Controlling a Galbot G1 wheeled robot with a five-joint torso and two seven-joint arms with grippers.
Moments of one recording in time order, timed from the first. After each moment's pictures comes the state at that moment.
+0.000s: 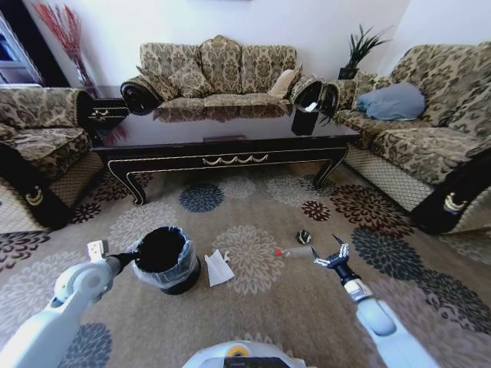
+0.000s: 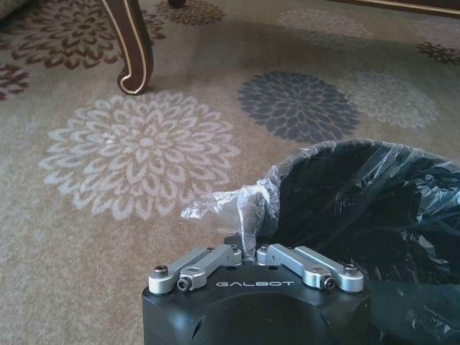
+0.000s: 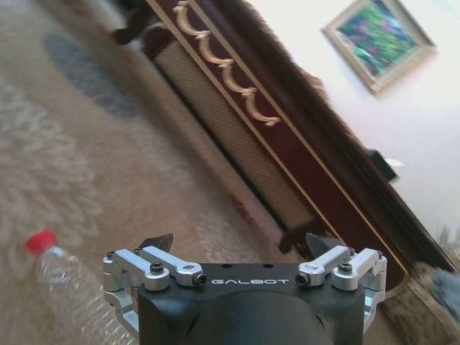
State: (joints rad) left arm 1.41 -0.82 -0.74 -2.02 -1.17 0.74 -0.43; right arm -1.33 0.92 0.55 1.42 -0.33 0.44 0.03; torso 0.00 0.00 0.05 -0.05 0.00
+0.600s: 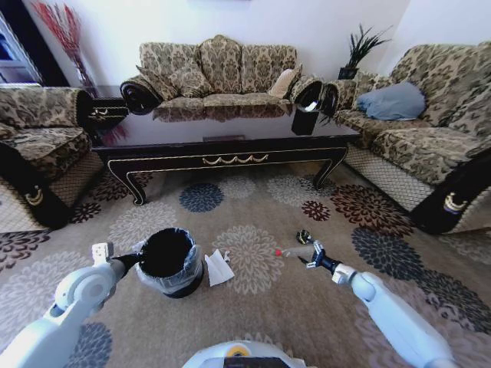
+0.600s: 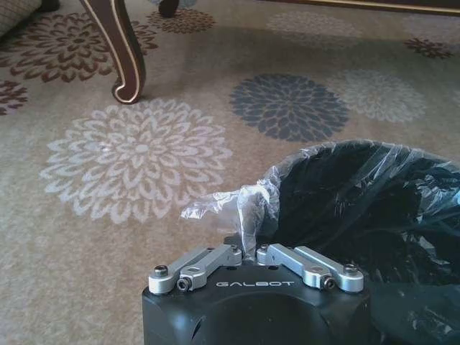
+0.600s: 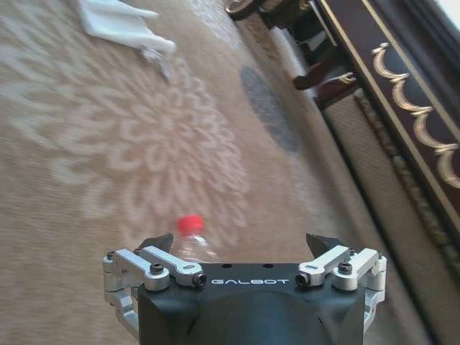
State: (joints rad) left arm 1.47 -0.82 -0.76 -2.11 -1.16 0.74 -0.47; right arm -0.95 0.86 0.18 1.03 -0.52 0.71 -0.17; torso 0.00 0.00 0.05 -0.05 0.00
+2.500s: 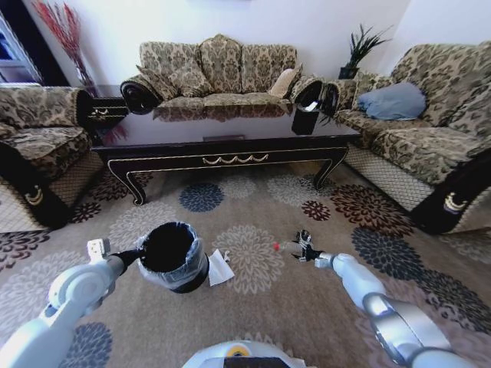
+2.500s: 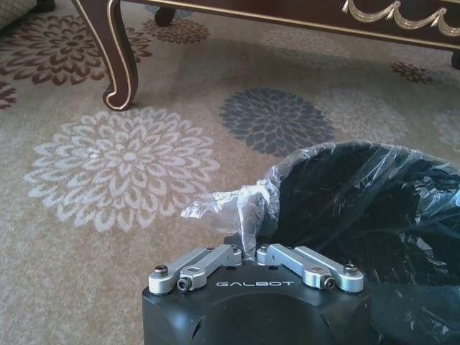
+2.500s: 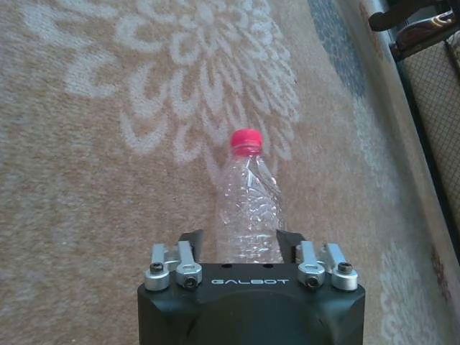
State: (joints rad) left arm 1.45 -0.82 -0.77 -2.14 -1.26 0.74 -0.52; right arm -0.50 1.08 0.17 0.36 -1.01 0.80 -0.09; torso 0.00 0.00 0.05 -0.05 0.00
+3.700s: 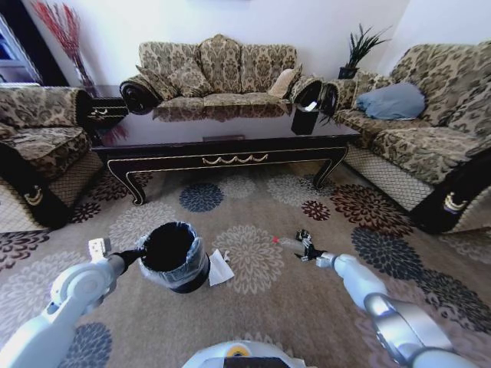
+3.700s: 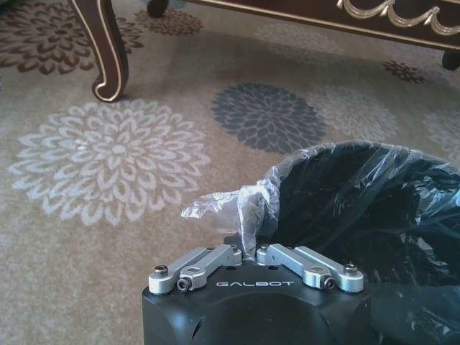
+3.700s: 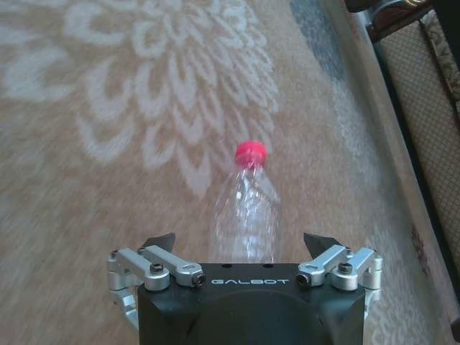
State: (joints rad) left arm 1.43 -0.82 -0.75 -2.13 -1.28 0.74 -0.51; right arm -0.48 1.13 0.15 0.35 -0.96 0.71 -0.06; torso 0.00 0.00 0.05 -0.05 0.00
